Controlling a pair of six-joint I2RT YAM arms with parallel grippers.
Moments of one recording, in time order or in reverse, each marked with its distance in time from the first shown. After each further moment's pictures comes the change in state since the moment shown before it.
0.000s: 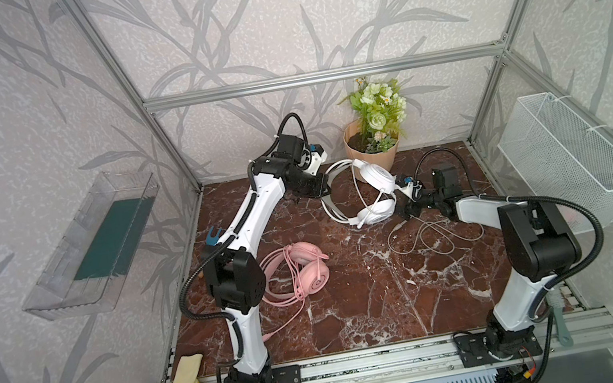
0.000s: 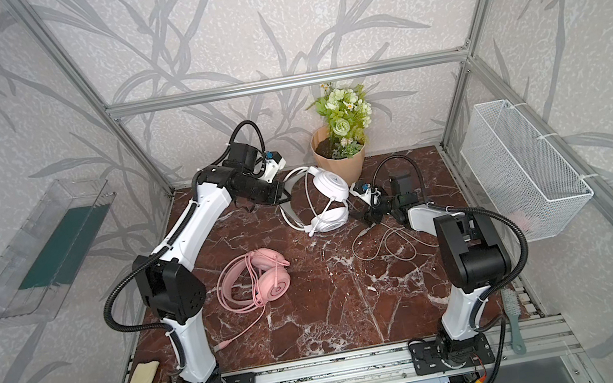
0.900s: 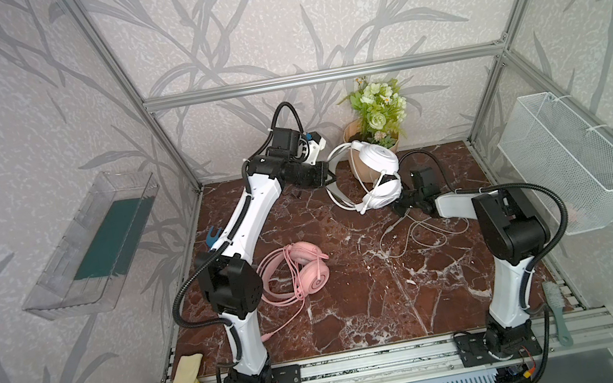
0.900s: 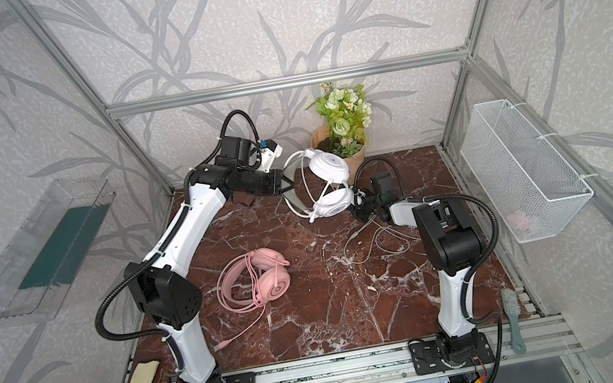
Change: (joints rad) left arm 0.011 -0.051 0.008 0.122 0.090 -0.140; right arm 0.097 0.160 0.126 -0.005 0.108 0.006
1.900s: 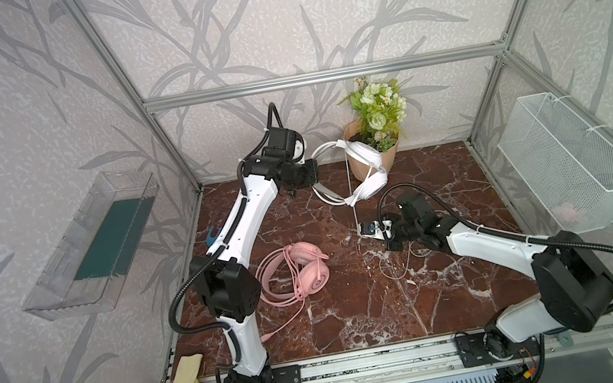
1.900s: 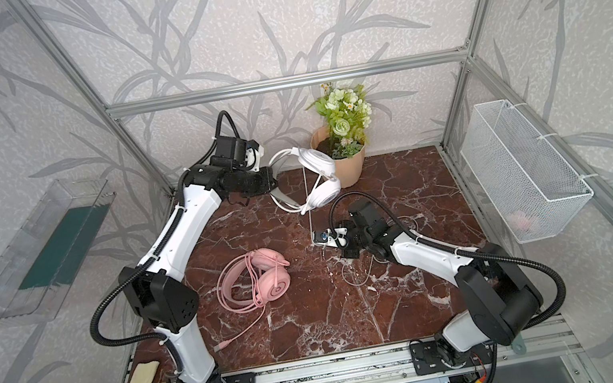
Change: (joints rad) left arm 0.002 -0.011 0.008 -0.103 -0.368 -0.143; right arm 0.377 -0.538 -0.229 -0.388 0.226 -0.222
